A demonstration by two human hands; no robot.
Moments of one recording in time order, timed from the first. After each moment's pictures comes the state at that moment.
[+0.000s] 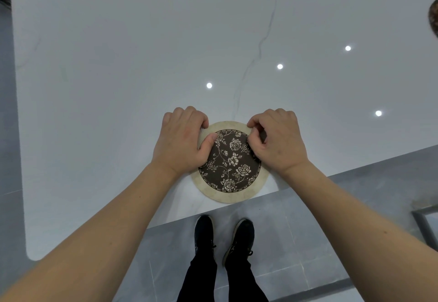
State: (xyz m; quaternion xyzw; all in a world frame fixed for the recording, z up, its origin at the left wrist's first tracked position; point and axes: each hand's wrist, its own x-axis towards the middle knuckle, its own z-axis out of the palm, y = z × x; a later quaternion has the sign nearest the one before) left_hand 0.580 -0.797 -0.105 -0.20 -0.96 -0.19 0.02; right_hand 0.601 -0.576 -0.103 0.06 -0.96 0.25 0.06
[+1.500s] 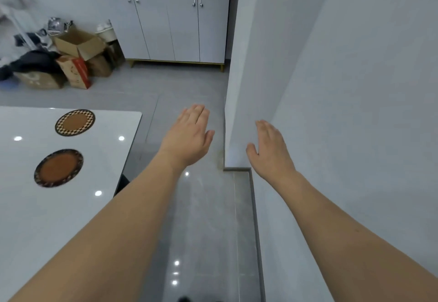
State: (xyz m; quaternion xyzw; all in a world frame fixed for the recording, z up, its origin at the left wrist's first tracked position) left_hand 0.834 -0.172 0.185 -0.77 -0.62 -0.17 -0.01; right_hand 1.053 -0.171 0.186 -0.59 -0.78 0.14 0.17
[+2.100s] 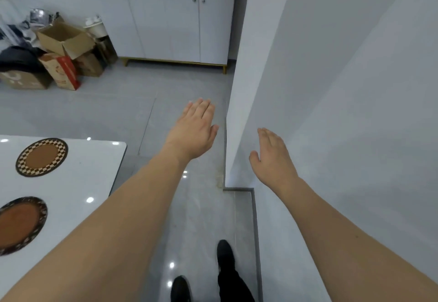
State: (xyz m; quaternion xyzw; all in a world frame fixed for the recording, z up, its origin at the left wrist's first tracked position) left_hand 0.797 0.060 0.164 -0.76 -0.64 -0.11 -0.02; right_hand 1.015 0.044 0.156 -0.60 -0.78 0.15 0.11
